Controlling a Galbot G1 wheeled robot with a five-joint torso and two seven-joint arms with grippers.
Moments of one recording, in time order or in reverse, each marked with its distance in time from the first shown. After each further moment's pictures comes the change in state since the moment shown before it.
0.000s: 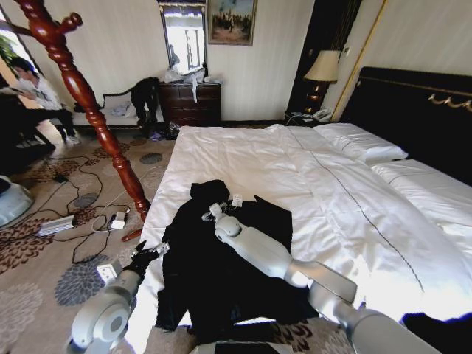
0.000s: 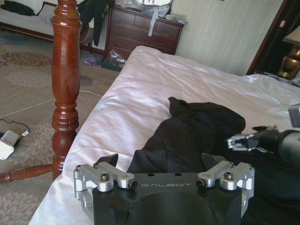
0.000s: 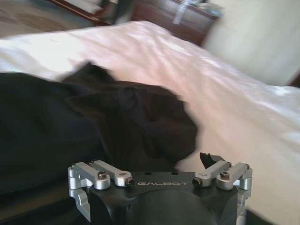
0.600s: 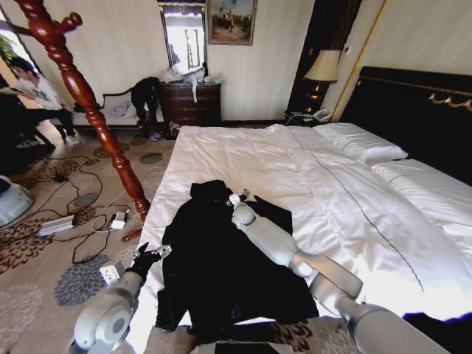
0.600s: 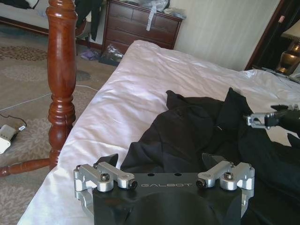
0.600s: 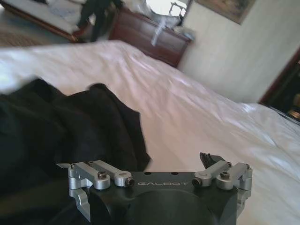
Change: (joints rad) left arm 0.006 -0.008 0.021 0.002 0.007 0.004 0.000; right arm -0.003 -0.099 0.050 0.081 -0.054 0.086 -0.042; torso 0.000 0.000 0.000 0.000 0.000
